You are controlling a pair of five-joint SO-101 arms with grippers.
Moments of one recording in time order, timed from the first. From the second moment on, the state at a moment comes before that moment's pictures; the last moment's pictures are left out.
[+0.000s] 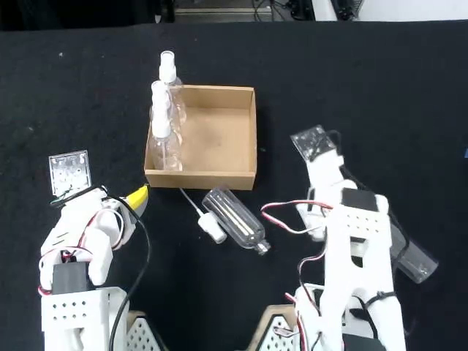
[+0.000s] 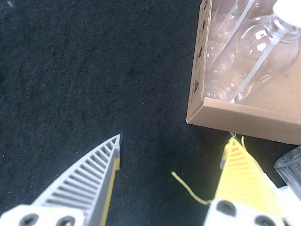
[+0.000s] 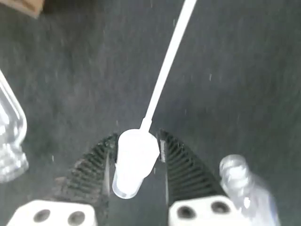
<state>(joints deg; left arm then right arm) -11.4 -86.7 79.7 54.3 1.5 9.3 -36.4 58.9 56.9 29.8</state>
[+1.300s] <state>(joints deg) -11.4 -86.7 79.7 54.3 1.5 12.3 -18.6 58.6 50.9 16.6</state>
